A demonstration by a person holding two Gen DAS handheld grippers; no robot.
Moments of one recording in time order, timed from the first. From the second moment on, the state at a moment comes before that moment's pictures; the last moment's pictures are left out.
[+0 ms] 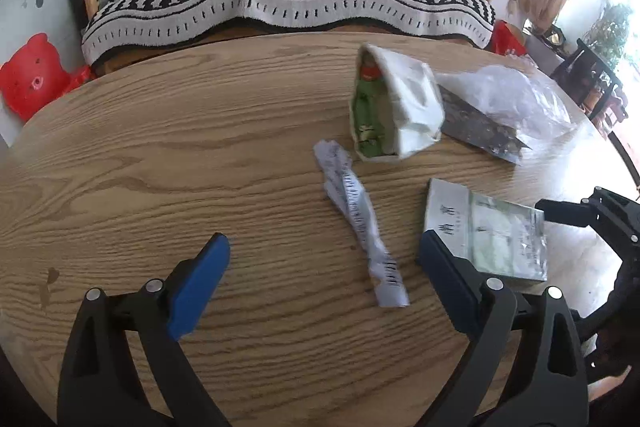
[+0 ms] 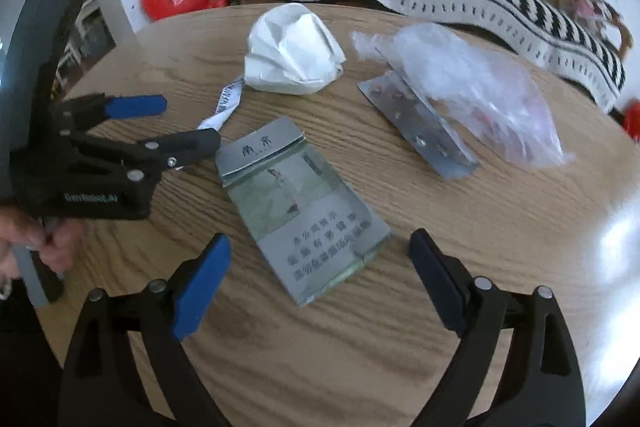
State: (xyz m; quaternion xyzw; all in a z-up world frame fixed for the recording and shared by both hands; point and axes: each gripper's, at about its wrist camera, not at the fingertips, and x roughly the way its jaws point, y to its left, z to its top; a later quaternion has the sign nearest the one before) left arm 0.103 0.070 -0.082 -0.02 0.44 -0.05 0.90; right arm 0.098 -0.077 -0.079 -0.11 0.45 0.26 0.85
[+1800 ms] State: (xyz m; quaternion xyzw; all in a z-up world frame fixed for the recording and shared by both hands) left arm -0.026 -0.300 -0.015 0.07 0.38 -0.36 0.85; right arm -0.106 -0.497 -0.022 0.14 0.40 -0.10 0.90
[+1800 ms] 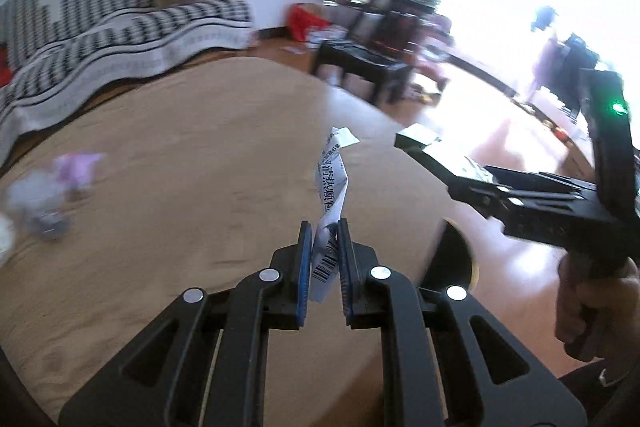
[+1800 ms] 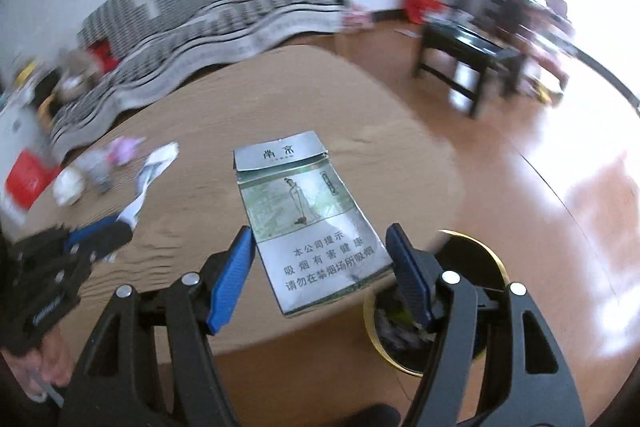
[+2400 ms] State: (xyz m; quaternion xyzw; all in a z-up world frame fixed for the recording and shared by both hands) left arm -0.092 -0.460 -0.087 0.14 0.41 -0.48 0.76; right arm -0.207 -0.631 -0.082 0.25 0.43 -0.22 0.84
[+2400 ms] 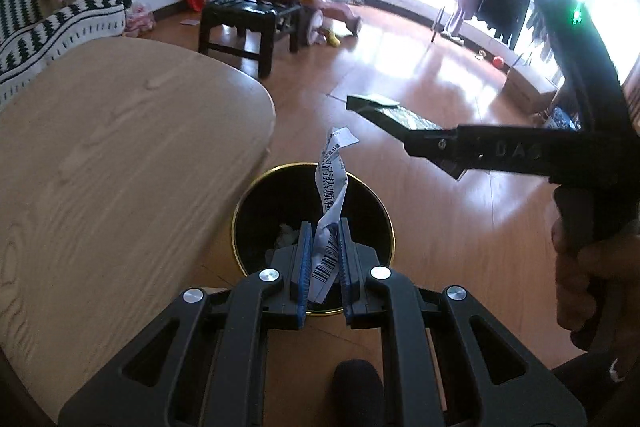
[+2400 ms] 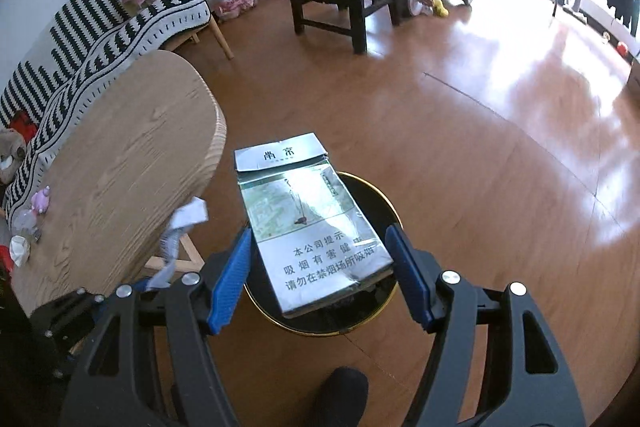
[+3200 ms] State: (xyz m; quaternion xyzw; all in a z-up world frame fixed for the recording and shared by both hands) left arm -0.090 -0.475 -0.097 0.15 0.42 -0.46 0.77; right arm -0.191 -0.634 -0.081 0.26 0.43 -0.22 0.83
